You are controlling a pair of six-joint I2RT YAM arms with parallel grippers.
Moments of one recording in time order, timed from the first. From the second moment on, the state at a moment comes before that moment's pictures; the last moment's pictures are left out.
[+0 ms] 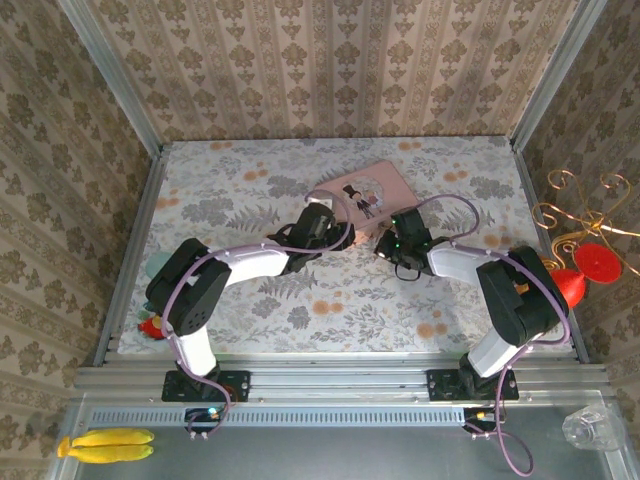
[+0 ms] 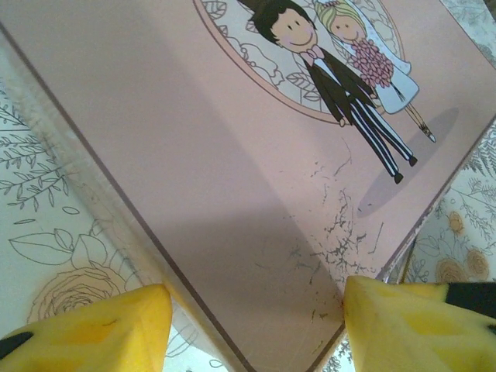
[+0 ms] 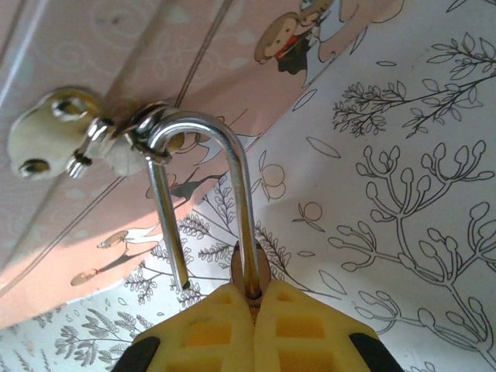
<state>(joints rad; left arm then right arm) -0.81 1.79 1.01 0.14 -0.05 -0.61 0.37 1.63 0.78 -0.03 -0.08 0.86</state>
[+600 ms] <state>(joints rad) -0.86 1.83 0.97 -0.03 -0.01 -0.62 0.29 1.65 0.79 0.07 -0.13 1.05</state>
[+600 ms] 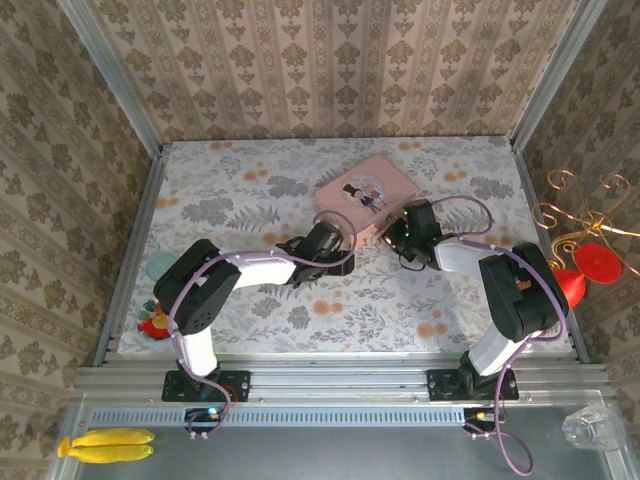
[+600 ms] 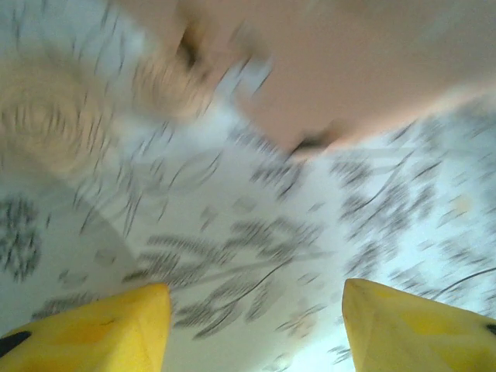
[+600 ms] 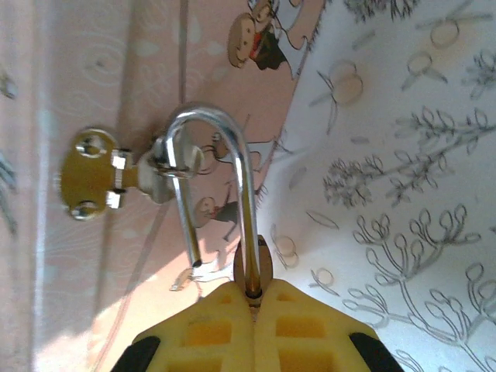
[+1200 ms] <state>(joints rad) -0.81 1.68 0.95 -0.09 0.00 -0.58 0.25 1.64 0.80 0.07 -0.11 1.02</state>
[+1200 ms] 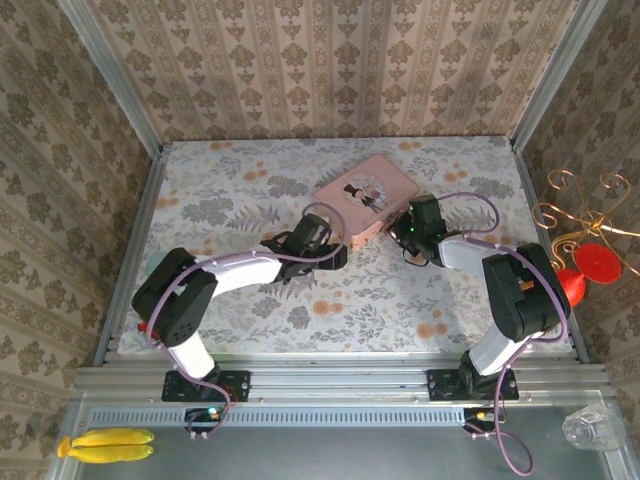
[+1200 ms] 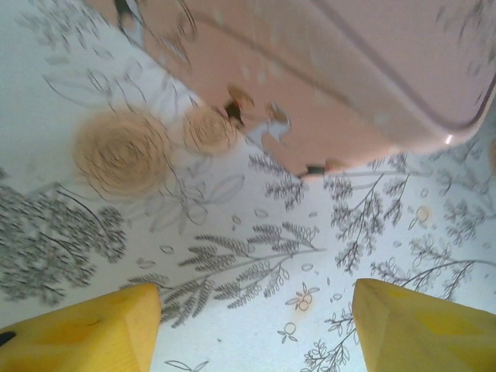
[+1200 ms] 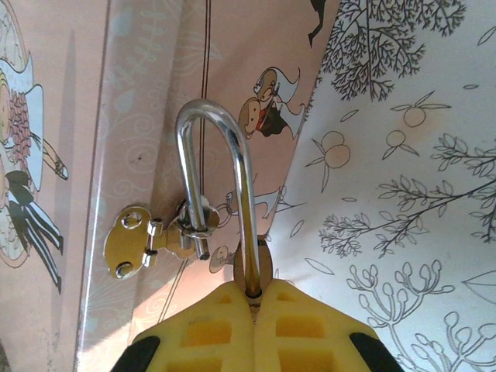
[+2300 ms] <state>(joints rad) -0.74 1.88 1.28 -0.23 0.02 -0.47 0.15 1.65 0.84 0.02 -0.15 0.95</state>
